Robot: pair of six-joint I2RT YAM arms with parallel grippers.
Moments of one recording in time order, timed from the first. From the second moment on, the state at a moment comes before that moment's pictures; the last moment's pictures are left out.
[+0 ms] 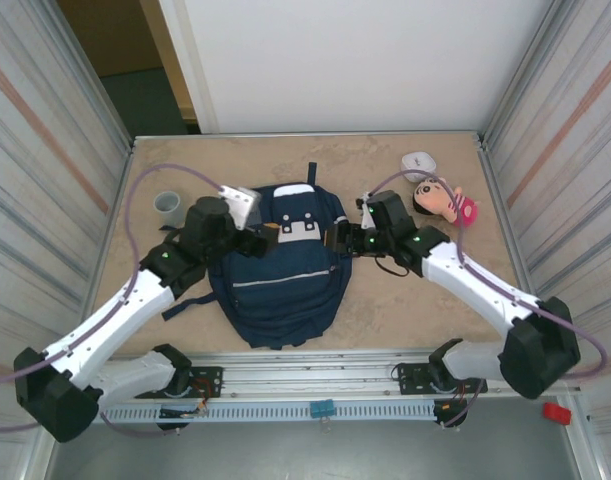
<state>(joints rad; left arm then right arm) -0.58 1.04 0.90 -0.41 -0.09 -0.11 0.59 1.30 0.94 -0.44 -0.19 0.59</state>
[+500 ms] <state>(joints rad) -0.47 1.24 0.55 -0.24 -0.05 -0.45 0.63 1.57 0.77 -0.18 -0.17 0.67</state>
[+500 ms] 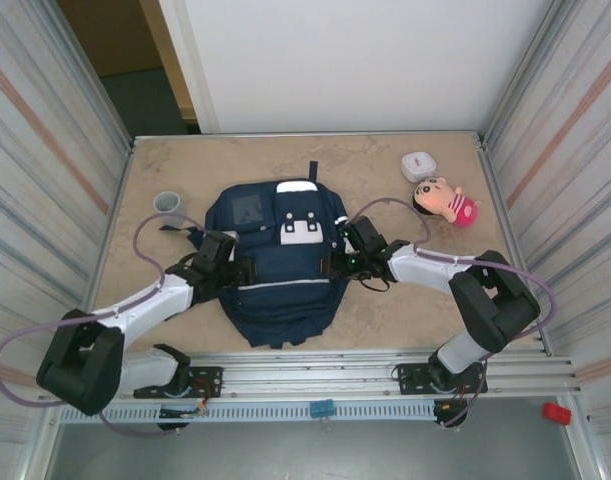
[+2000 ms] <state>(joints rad) -0.66 1.09 0.71 -0.18 -0.34 -0.39 0.33 0.89 0.79 -0.51 -0.03 0.61</state>
